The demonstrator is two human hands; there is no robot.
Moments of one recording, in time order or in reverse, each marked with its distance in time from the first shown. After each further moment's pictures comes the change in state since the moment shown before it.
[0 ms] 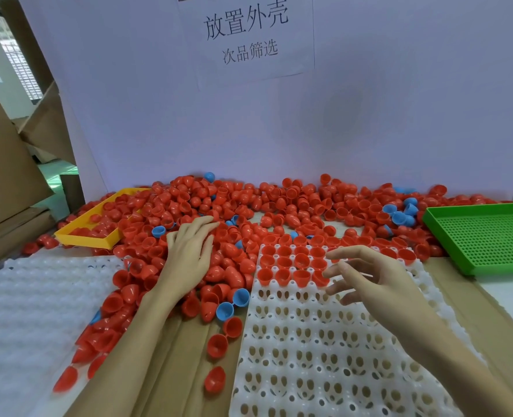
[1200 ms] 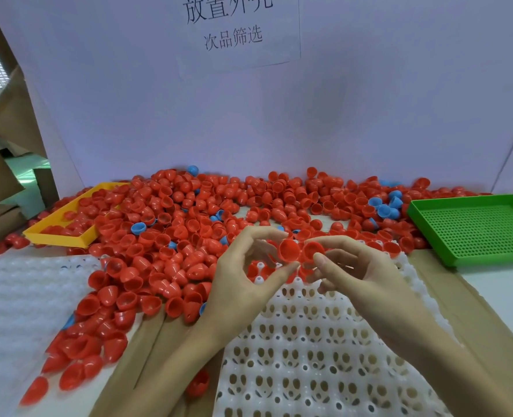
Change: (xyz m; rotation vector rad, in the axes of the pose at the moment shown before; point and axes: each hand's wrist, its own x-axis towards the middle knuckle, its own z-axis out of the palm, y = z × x) left_hand -0.038 0.153 -0.018 -0.941 -0.019 0.042; right_hand -0.004 -0.009 0.002 0.160 -0.089 -0.094
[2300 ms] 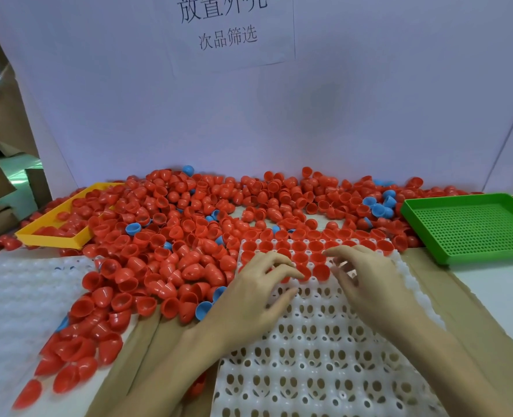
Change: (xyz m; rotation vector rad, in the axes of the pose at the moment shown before) left_hand -0.009 -0.025 0.007 0.530 -0.361 0.126; right_hand 0.013 0.030 -0.022 -0.943 0.124 -0.072
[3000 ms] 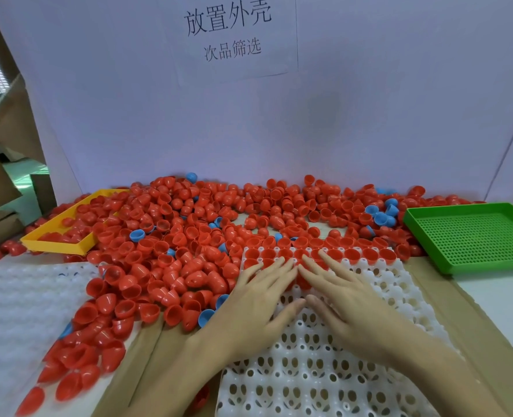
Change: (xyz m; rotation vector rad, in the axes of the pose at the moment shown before) left_hand 0.000 -0.006 0.005 0.214 -0.239 -0.078; right_hand -0.007 -0.002 0.010 -0.237 -0.358 -0.235
